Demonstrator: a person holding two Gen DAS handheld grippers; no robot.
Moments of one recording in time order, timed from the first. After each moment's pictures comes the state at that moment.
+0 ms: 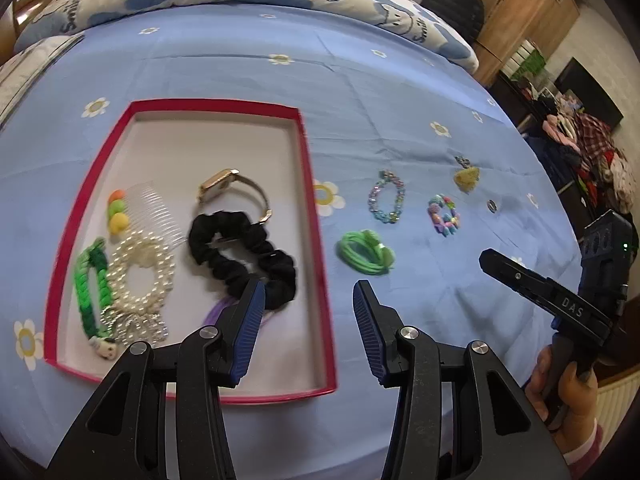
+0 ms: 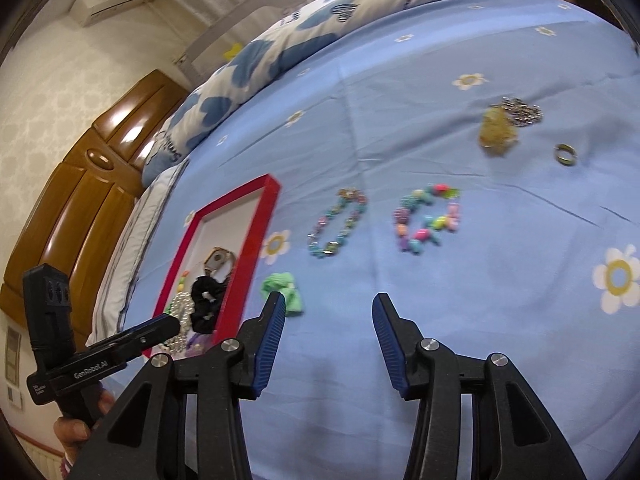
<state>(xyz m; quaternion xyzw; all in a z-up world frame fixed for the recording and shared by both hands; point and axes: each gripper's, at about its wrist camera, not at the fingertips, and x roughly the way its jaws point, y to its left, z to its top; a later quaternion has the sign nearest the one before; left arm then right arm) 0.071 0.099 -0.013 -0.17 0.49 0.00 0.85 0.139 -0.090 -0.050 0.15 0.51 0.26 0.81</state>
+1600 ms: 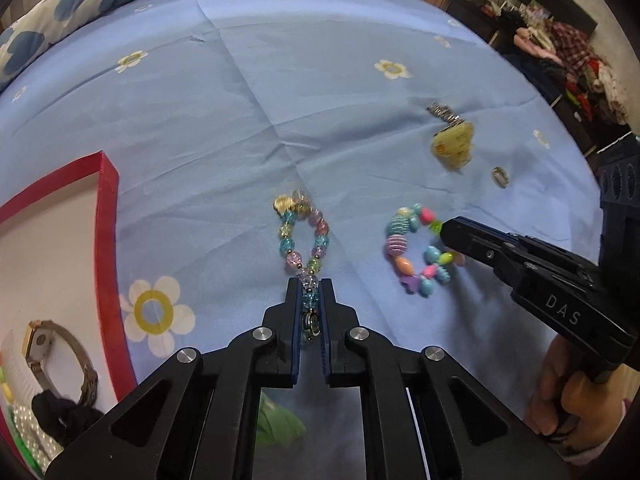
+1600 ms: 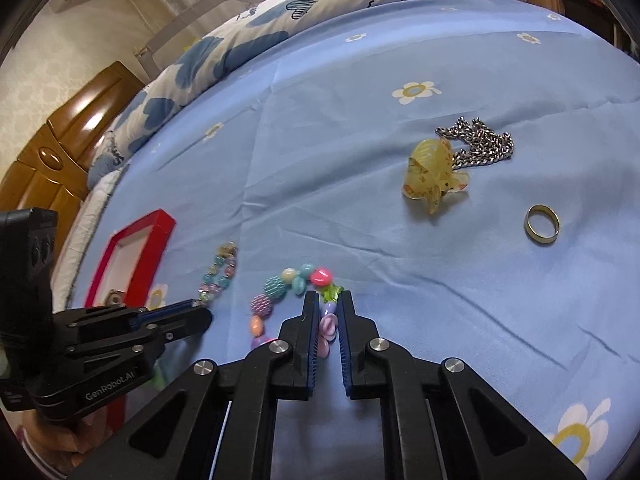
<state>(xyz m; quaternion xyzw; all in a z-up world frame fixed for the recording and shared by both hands) 0.210 0.001 -0.069 -0.06 0.54 -0.09 0.83 0.227 -0.119 -0.095 0.09 0.51 0.22 0.82</state>
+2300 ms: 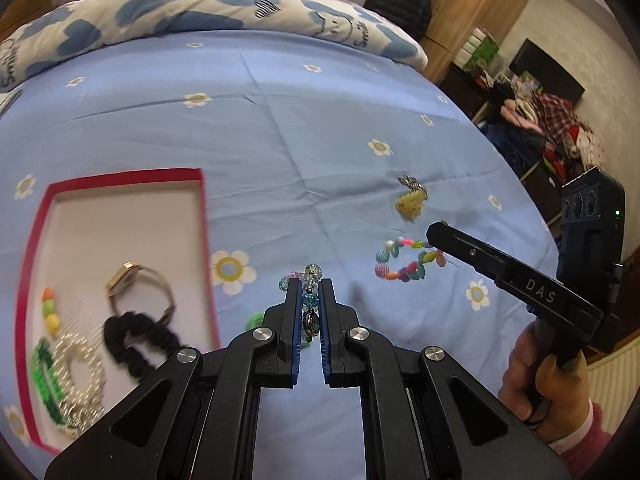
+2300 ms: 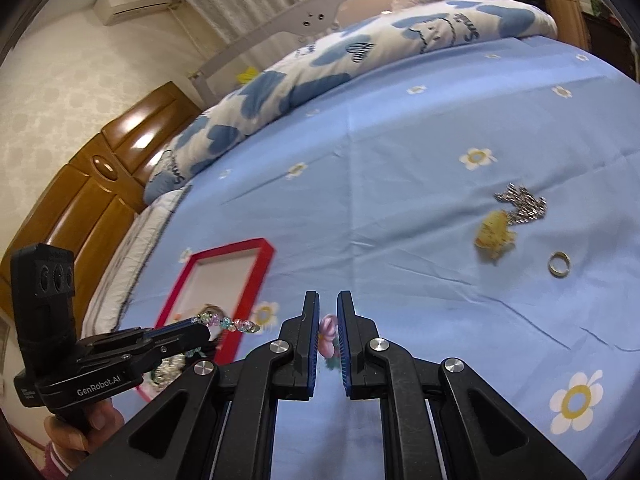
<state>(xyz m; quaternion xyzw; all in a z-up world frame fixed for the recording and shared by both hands) 0.134 0.061 0.014 -0.15 0.46 -0.07 0.87 0.189 -0.090 -0.015 0.12 0.45 0.29 0.84</state>
